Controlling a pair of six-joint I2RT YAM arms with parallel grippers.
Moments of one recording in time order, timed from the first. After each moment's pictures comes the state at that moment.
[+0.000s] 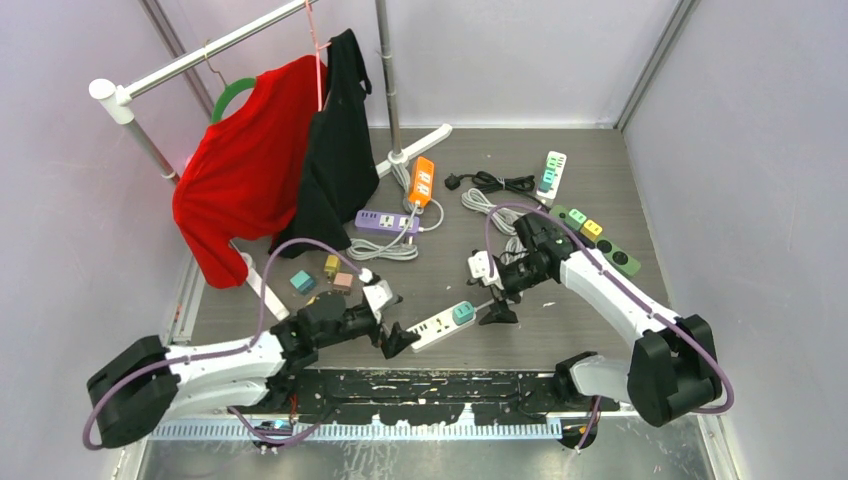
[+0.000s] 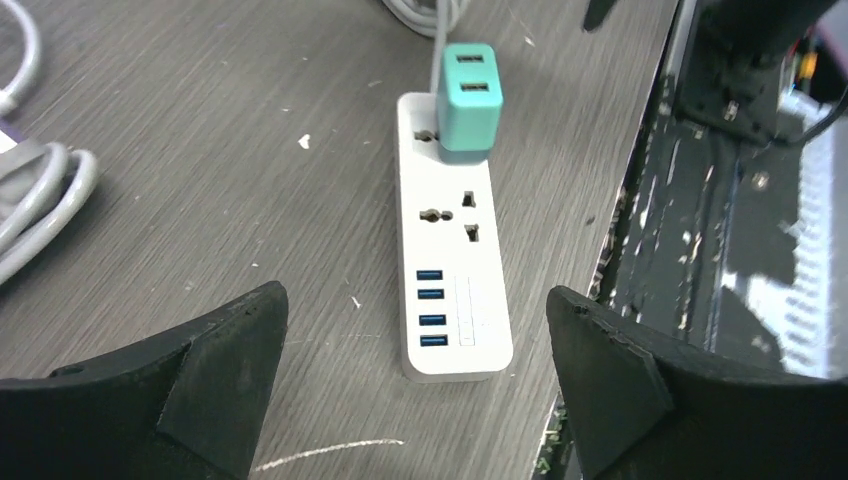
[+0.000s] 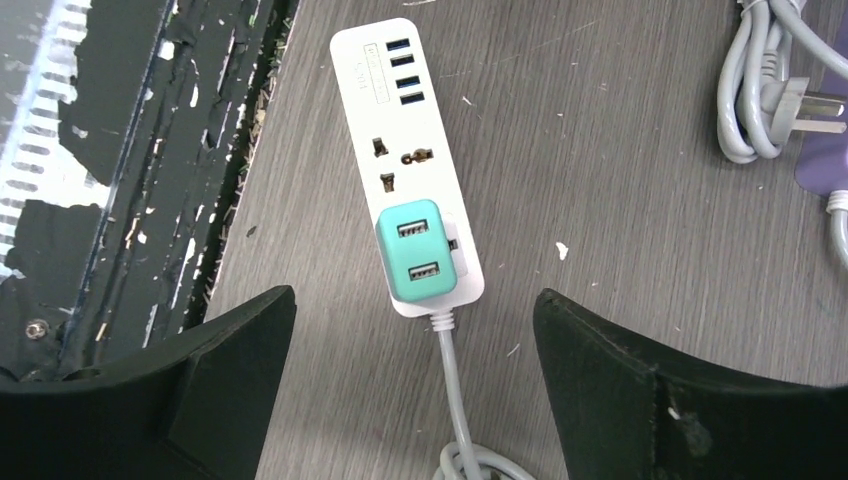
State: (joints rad) left arm -0.95 0.93 0.19 0.51 0.19 -0.10; right arm 0.36 1.23 0.82 -0.87 -0.96 -1.33
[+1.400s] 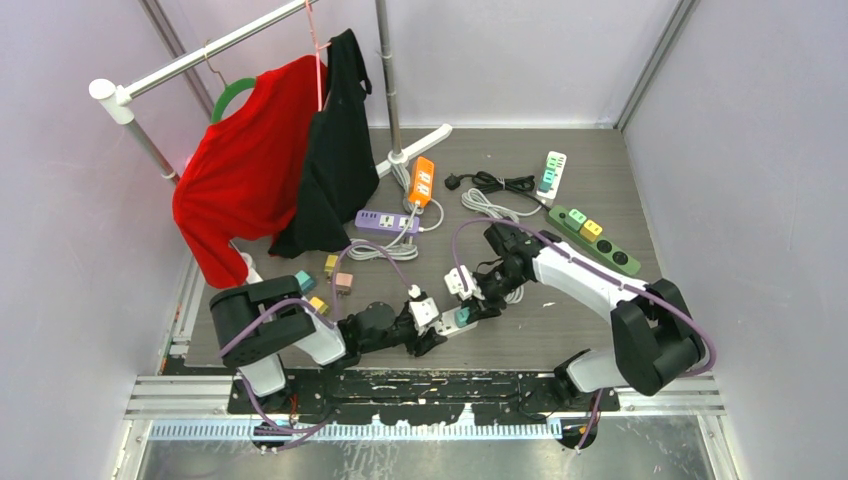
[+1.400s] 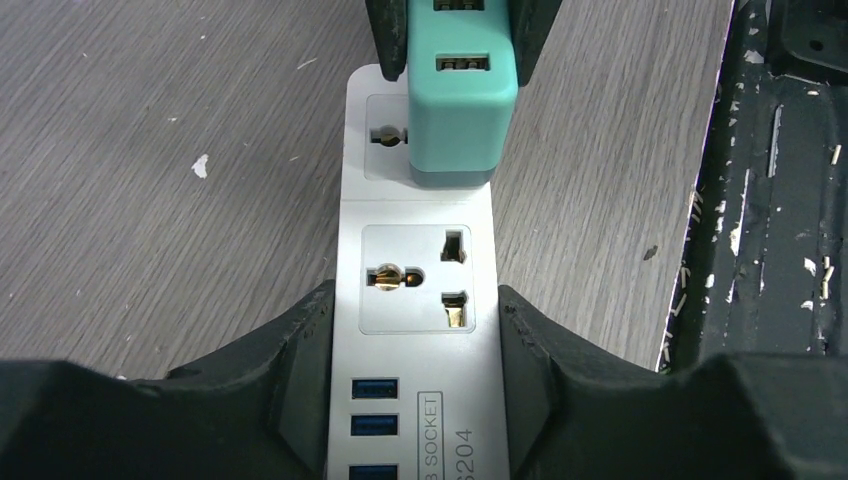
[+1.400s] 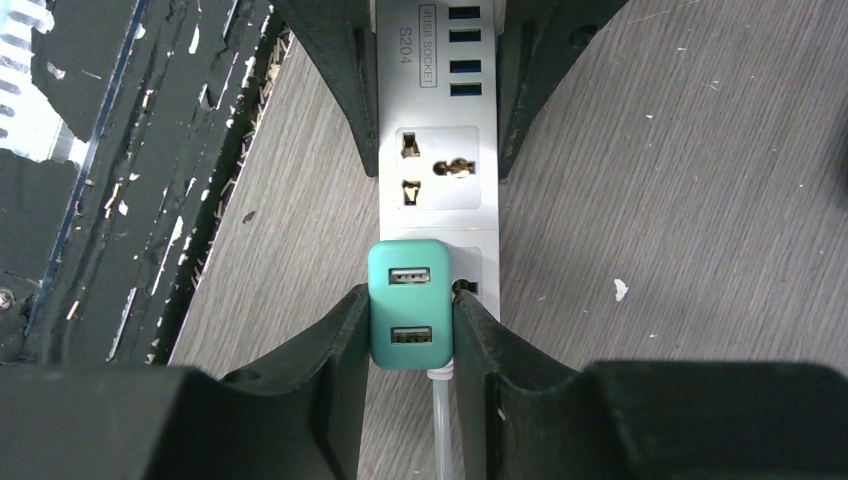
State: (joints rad) left arm -1.13 1.71 0.31 1.09 0.06 0.01; right arm 0.53 1.39 0.82 -0.79 -0.83 -1.33
